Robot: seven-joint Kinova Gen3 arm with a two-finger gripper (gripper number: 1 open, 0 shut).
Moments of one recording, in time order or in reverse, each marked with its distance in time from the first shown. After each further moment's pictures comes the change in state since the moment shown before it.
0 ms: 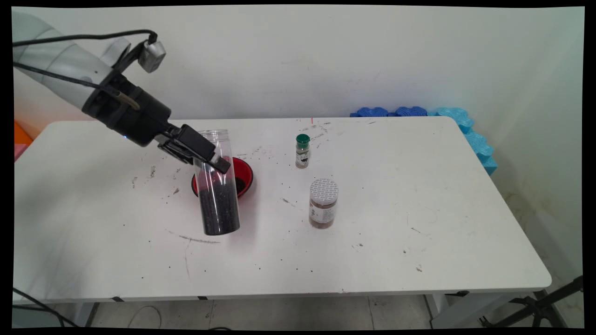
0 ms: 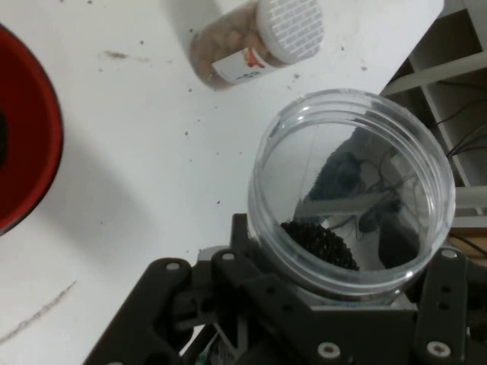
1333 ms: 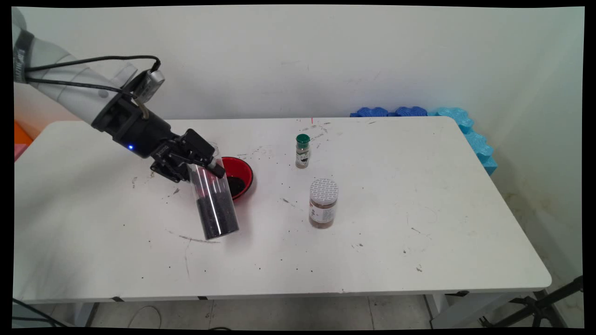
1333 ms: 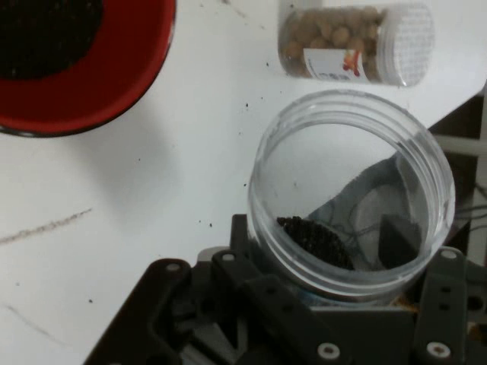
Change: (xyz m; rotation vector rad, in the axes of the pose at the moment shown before) arm -0.001 -0.053 0.017 0.003 -0.032 -0.422
